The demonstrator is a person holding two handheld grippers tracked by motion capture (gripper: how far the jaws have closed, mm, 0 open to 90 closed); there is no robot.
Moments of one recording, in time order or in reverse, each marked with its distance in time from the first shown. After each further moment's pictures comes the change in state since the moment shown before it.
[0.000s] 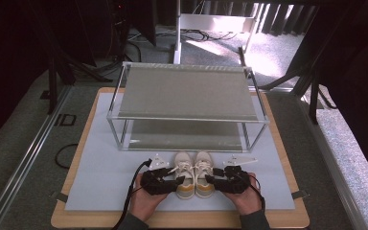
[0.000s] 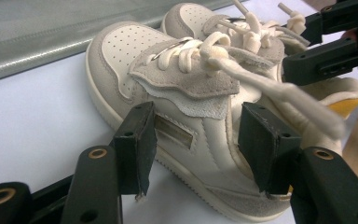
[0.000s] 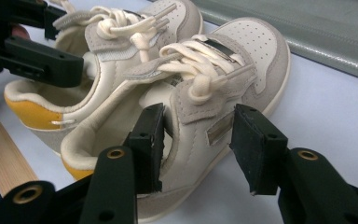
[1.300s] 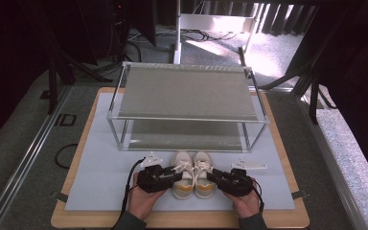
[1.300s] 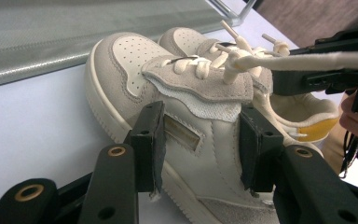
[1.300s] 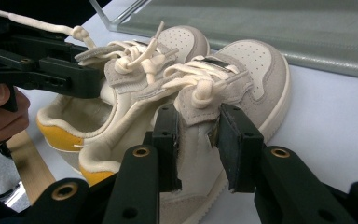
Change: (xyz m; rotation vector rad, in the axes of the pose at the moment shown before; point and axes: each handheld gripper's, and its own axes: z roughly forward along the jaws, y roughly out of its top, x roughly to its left) left arm 0.012 0.000 -0.009 -0.080 -0.093 -0.079; right arm -0.003 -0.015 -0.005 -0.169 0.090 0.118
